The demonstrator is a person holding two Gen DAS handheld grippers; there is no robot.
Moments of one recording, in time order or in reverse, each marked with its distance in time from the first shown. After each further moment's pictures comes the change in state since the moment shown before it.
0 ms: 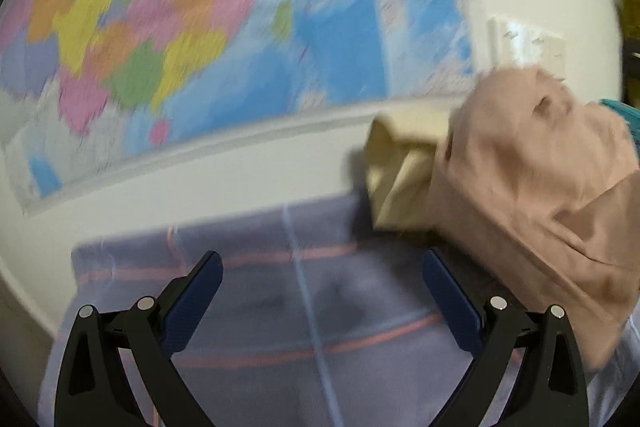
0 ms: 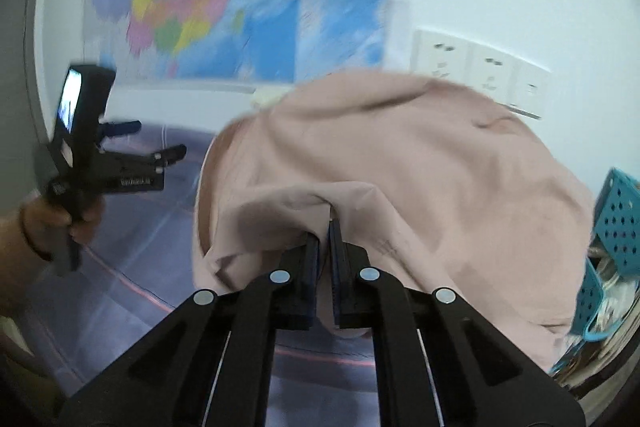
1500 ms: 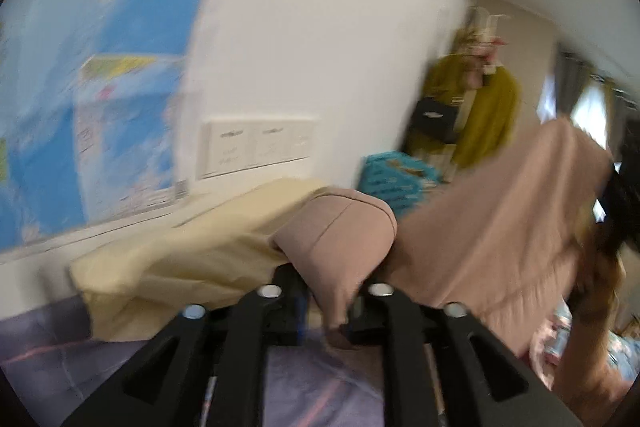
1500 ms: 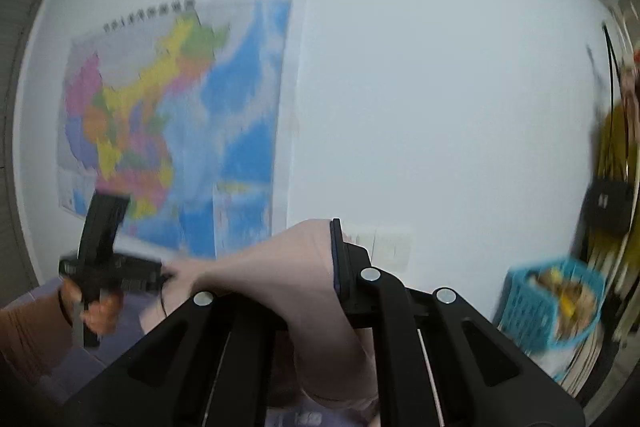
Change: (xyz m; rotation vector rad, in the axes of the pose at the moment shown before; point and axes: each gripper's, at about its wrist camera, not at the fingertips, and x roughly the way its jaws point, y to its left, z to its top) left arm -0.069 -0.080 0.134 -0.053 -0.015 -0.915; right arm -0.192 -0.089 0.124 0.014 -0.441 -0.172
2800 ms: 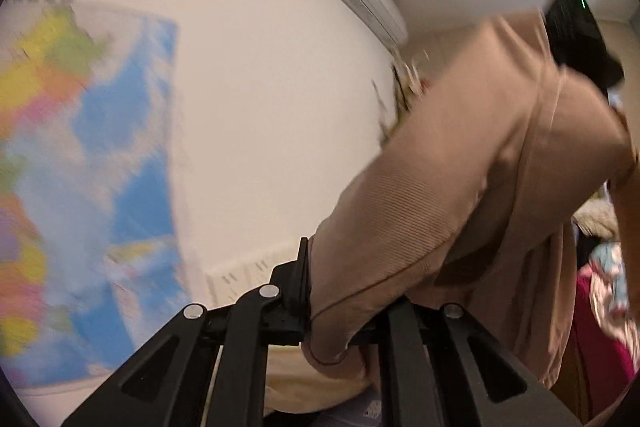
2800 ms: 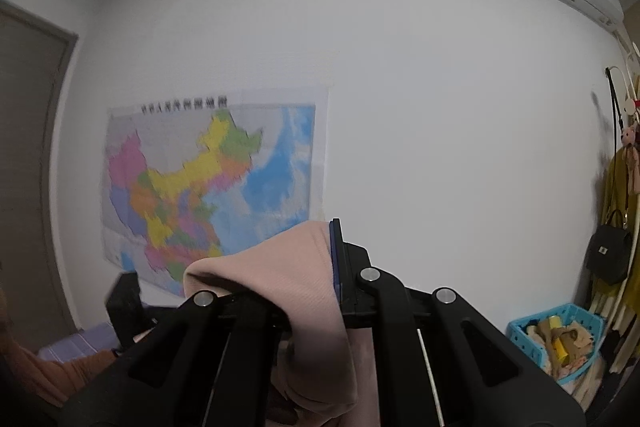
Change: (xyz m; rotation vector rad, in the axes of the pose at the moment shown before) left arm -0.108 -0.110 -0.010 0.391 -0.441 0.117; right arm -0.116 -0.011 0.107 0.050 -0.147 0.127
